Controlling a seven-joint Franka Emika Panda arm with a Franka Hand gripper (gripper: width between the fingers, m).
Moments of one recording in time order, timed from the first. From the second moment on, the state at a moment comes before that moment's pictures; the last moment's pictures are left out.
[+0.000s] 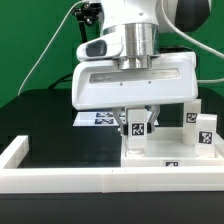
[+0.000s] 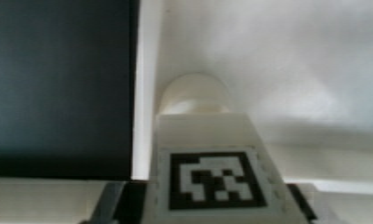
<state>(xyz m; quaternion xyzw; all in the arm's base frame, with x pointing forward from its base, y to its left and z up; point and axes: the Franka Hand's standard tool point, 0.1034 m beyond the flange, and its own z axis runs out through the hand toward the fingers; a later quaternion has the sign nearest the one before) 0.590 0.002 0.061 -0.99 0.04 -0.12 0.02</state>
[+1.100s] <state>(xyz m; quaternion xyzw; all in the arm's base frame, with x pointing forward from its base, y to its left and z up) 0.591 0.001 0.059 -0.88 0.46 -0.10 0.07</state>
